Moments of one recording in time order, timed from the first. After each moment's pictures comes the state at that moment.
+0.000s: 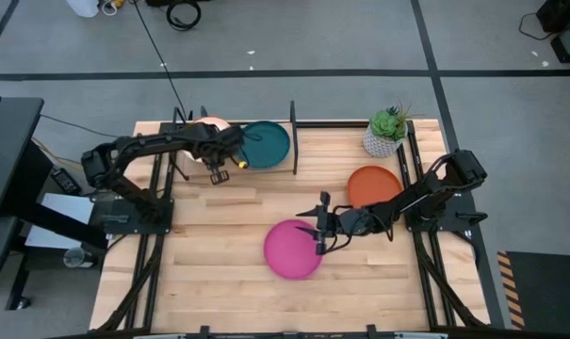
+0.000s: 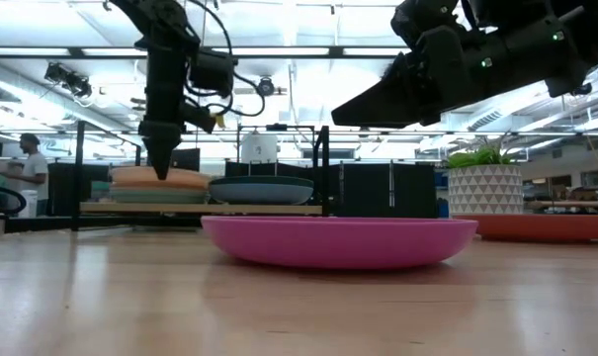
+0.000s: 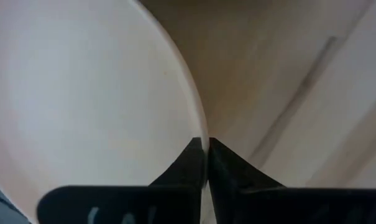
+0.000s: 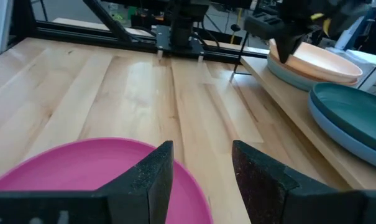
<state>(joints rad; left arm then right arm) 0.50 1.53 1.07 -1.00 -0.31 0.16 0.31 1.65 0.58 0.79 0.47 -0.06</state>
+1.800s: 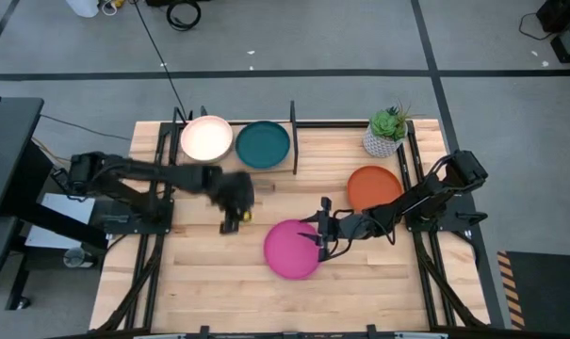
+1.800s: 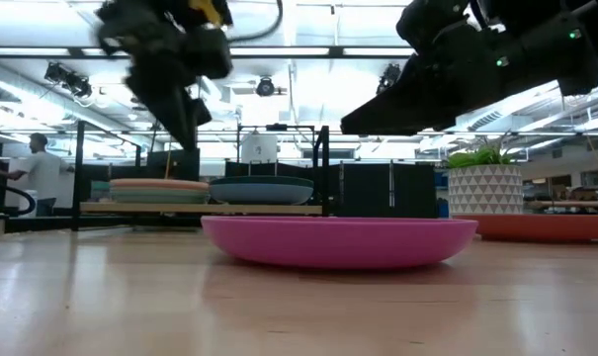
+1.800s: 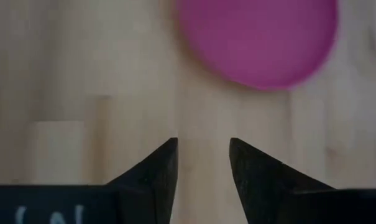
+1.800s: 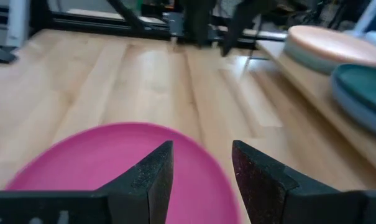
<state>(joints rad) 0.08 1.39 0.93 -0.62 0.21 -0.01 0.34 1.65 0.58 0.73 0.46 0.01</state>
